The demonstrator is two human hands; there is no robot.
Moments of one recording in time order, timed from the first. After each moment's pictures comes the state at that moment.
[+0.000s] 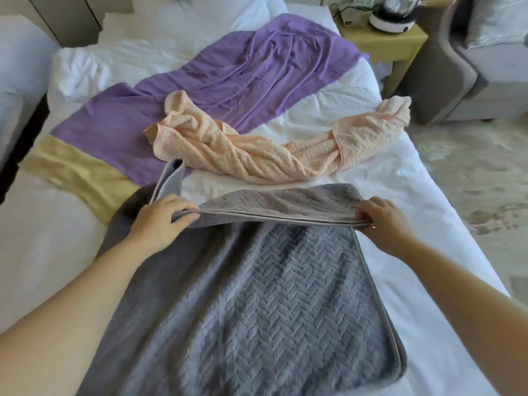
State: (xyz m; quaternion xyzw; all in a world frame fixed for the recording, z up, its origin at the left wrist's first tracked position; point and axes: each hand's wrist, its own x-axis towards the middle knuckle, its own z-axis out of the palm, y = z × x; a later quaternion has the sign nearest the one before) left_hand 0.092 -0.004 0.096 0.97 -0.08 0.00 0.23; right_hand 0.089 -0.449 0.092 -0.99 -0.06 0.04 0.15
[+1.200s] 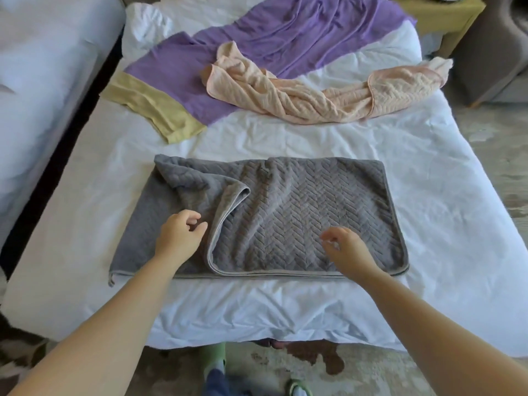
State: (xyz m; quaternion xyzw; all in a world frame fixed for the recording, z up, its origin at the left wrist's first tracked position) left_hand -0.177 0.000 0.044 0.90 0.24 -0.02 0.35; right_hand -0.155 -0.349 0.041 -0.93 -0.05 0.16 0.32
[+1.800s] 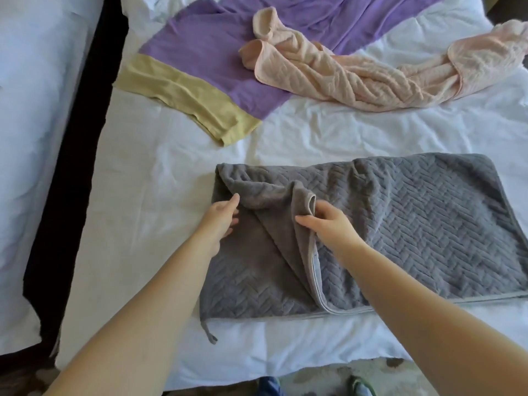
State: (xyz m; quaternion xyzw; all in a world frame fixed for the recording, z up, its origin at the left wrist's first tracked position) left_hand -0.066 0.168 -0.002 0.70 0.34 -0.21 0.60; right_hand -0.080 -0.060 0.032 -0.73 0.18 0.24 0.62
